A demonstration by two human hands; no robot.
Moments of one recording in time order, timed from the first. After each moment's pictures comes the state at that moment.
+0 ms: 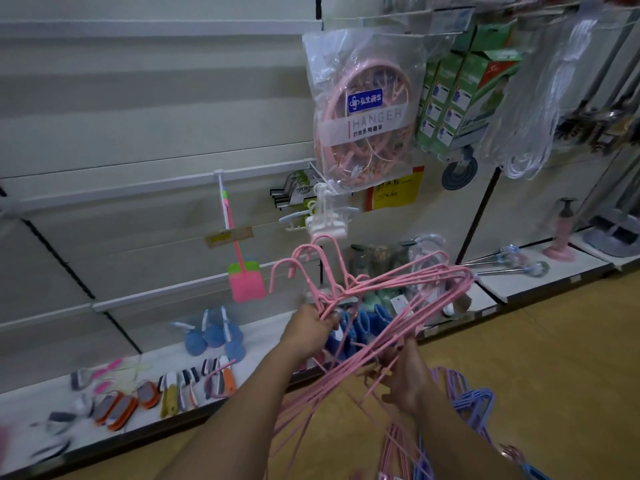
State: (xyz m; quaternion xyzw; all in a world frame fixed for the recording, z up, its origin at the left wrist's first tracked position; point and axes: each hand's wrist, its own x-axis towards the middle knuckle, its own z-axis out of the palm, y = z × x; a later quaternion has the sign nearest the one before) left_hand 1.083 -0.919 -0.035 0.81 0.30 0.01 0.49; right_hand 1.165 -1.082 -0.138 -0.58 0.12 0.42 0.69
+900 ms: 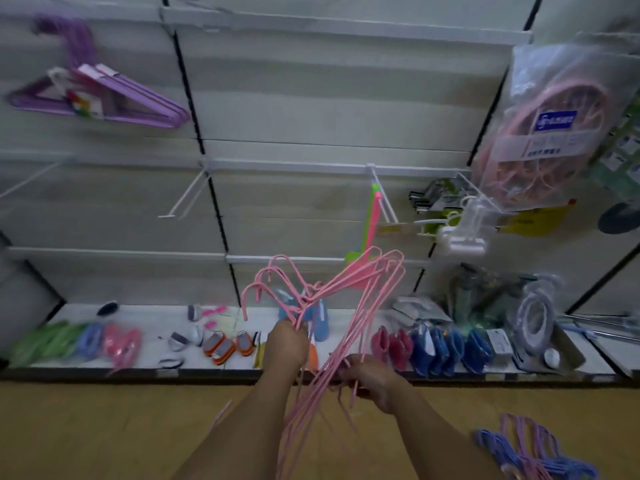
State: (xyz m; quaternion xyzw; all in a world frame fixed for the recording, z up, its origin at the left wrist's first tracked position) left_hand 0.855 -0.715 -0.086 0.69 0.57 0.13 0.43; right_hand 0.957 -0.840 -0.101 -0.74 -0.17 0.52 0.39
